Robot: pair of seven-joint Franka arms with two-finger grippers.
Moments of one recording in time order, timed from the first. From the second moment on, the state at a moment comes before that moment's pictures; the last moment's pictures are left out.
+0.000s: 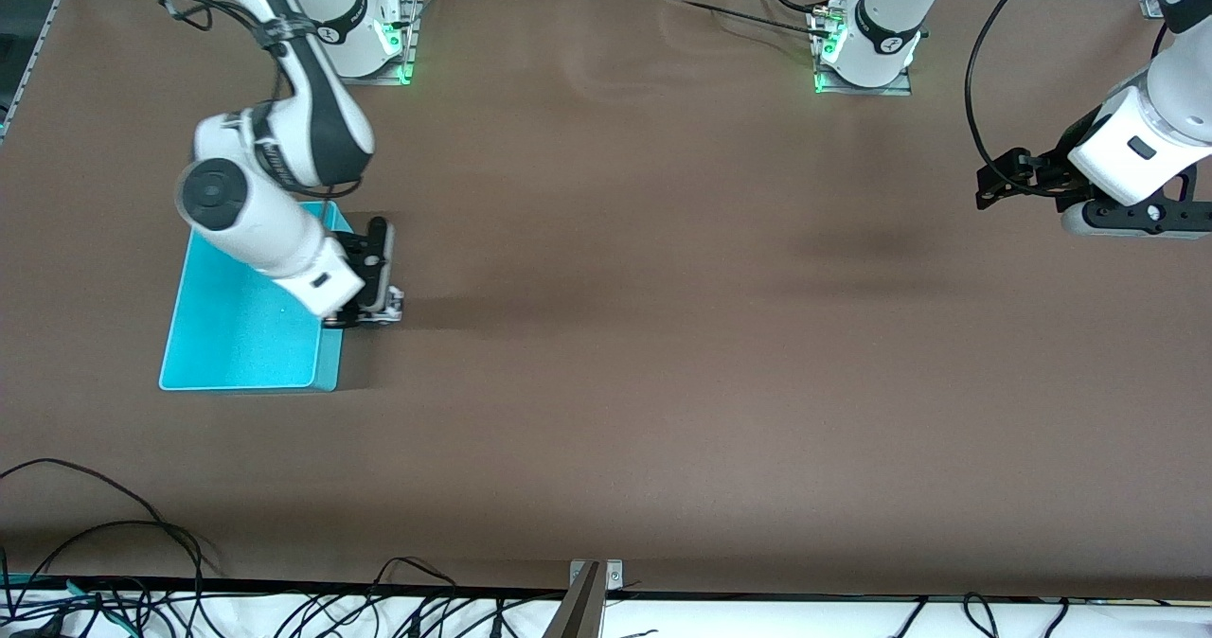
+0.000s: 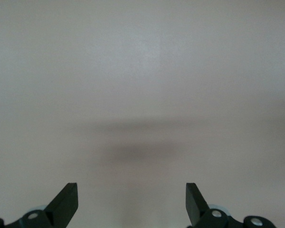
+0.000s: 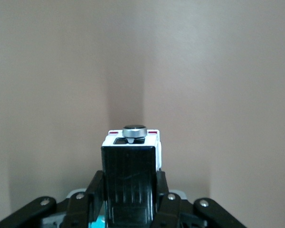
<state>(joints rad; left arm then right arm) 0.03 0.02 -0.10 -1.64 -0.01 1.58 -0.06 0.21 0.29 0.01 -1.92 0.01 2.21 -1.32</state>
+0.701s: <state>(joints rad) 0.04 0.04 -0.09 -1.61 -0.01 1.67 -0.06 0.20 0.19 -0.25 -1.99 0.06 2.08 -1.62</state>
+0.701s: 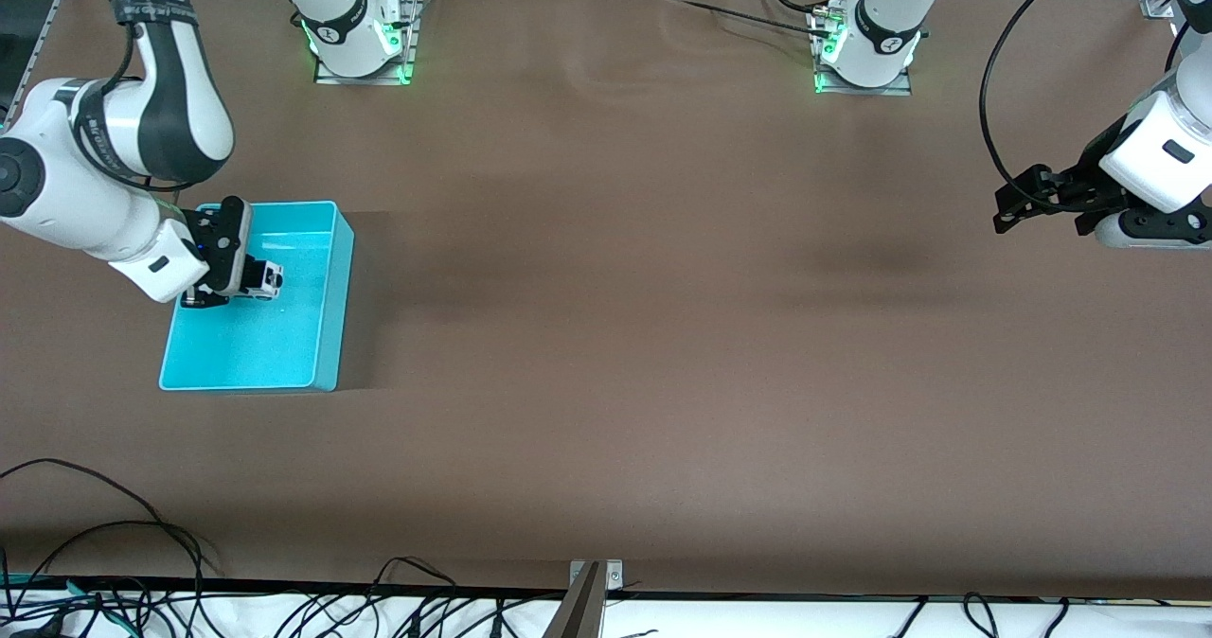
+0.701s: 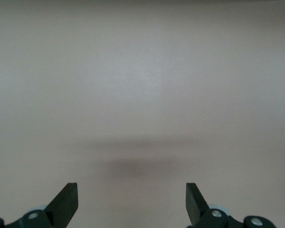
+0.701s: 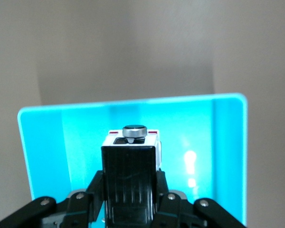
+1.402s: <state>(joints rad) 0.04 0.05 -0.09 -1.57 -0.01 1.69 -0.06 0.19 0.21 -0.28 -2.29 0.17 2.38 -1.76</state>
